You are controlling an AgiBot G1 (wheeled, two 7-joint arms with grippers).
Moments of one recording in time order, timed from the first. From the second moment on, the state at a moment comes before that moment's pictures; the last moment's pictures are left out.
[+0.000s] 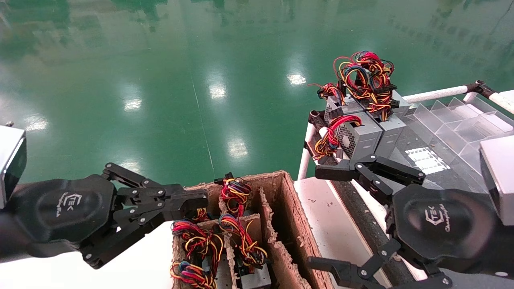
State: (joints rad) left arm -1.09 0.57 0.37 -1.25 0.66 1.45 -0.13; right arm 1.08 -0.61 -0.28 1.28 -0.73 -1.49 0.19
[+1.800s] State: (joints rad) left arm -1.09 0.57 0.37 -1.25 0.66 1.45 -0.13; right arm 1.24 -1.07 -0.58 0.99 -1.23 -1.27 0.20
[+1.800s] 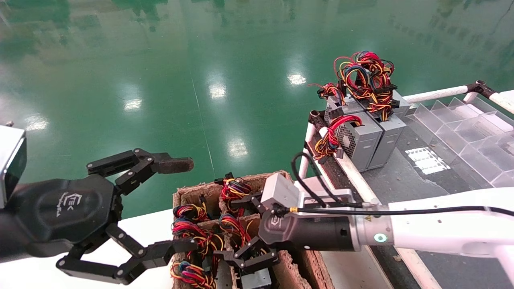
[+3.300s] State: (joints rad) left arm -1.09 0.57 0.37 -1.25 0.66 1.45 -0.13; right arm 1.21 -1.10 -0.58 0.92 -1.24 -1.20 0.16
